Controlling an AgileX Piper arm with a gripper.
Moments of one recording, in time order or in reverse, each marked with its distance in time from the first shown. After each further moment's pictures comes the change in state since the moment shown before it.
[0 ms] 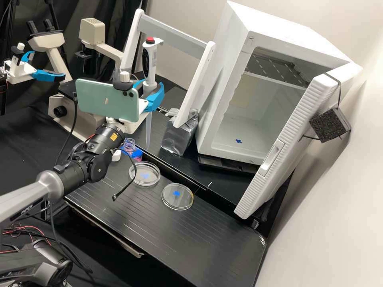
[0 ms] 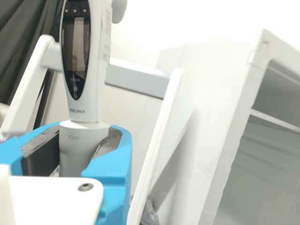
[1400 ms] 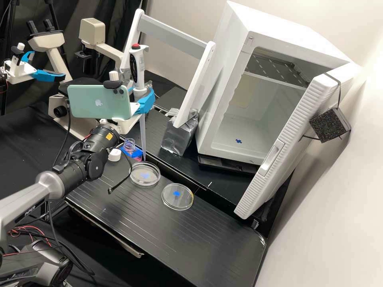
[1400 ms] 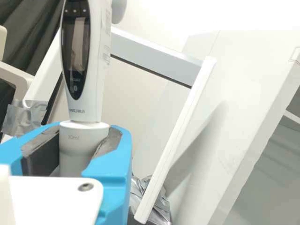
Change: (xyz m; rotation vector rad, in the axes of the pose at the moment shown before) arm 0.000 -0.013 -0.006 -0.092 0.009 -0.098
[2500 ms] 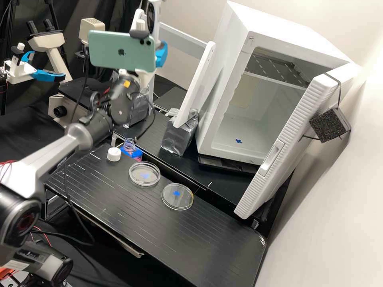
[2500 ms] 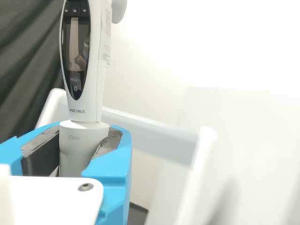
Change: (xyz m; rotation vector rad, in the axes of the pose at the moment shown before) arm 0.093 0.081 -0.040 0.154 0.114 0.035
